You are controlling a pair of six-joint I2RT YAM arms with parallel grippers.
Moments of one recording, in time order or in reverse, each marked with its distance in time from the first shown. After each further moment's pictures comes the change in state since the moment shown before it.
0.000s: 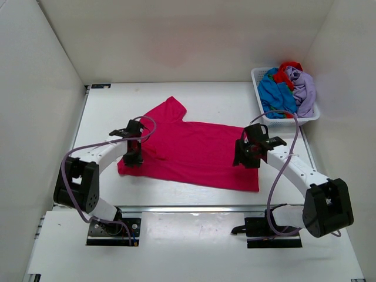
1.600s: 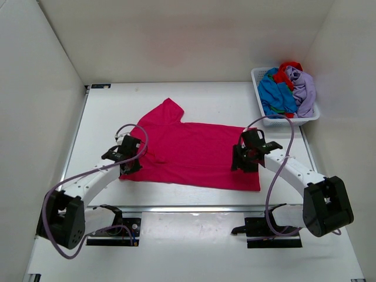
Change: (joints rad) left arm -0.074 -0.341 -0.251 0.145 -0.132 -0.257; right arm 0.031 0.012 -0.081 0.066 0.005 -0.002
